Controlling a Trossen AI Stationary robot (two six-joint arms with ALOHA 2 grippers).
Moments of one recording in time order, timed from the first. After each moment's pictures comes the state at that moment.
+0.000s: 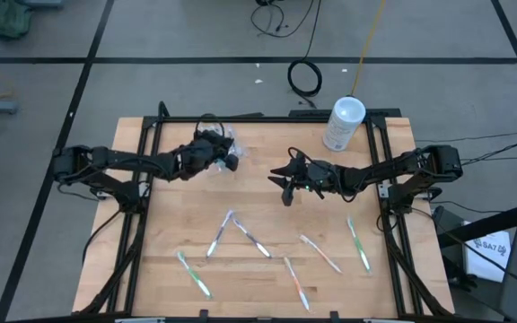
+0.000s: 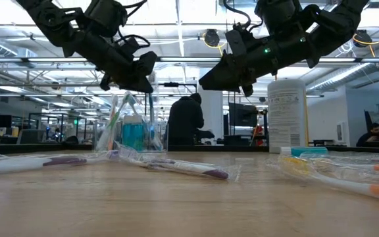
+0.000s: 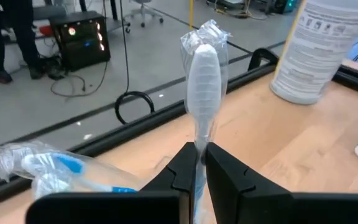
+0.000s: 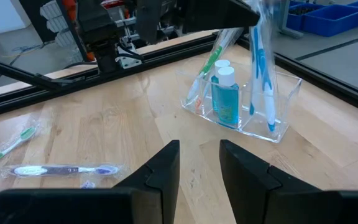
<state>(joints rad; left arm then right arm) 0.26 1.36 0.63 0.36 -0.54 -0.29 -0.07 1.54 0.65 0.63 0.18 0.24</state>
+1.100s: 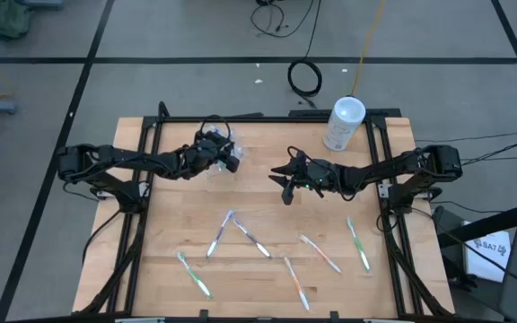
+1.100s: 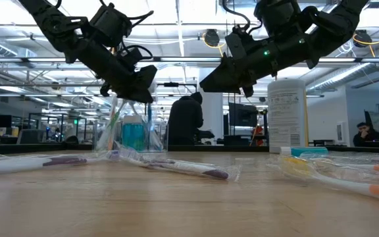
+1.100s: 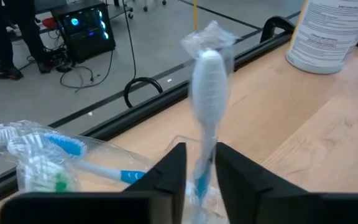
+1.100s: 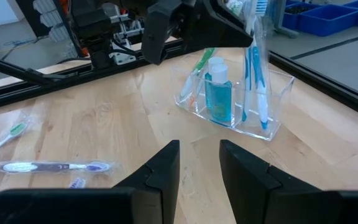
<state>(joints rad) 0.29 1.42 0.63 0.33 -0.52 -0.24 -0.08 1.54 0.65 0.62 0.18 0.22</state>
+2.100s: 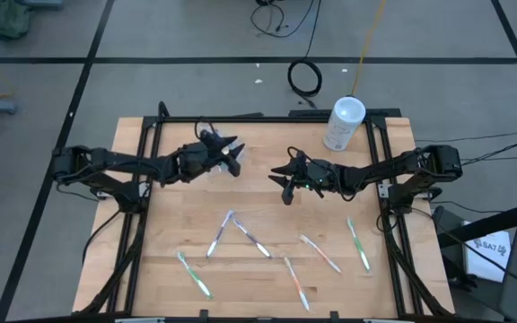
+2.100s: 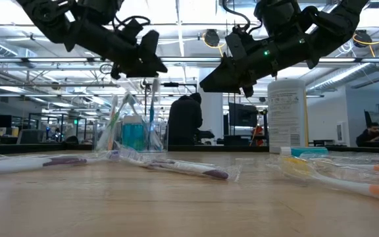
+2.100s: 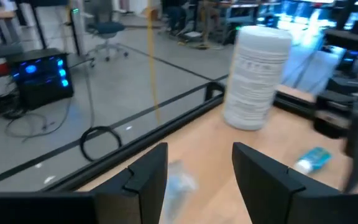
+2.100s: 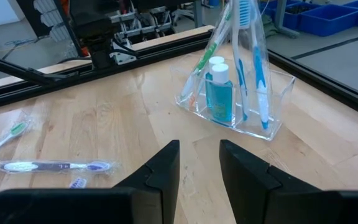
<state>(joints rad) 0.20 1.35 0.63 0.54 -0.48 -0.17 -0.08 1.54 0.65 0.62 0.18 0.22</state>
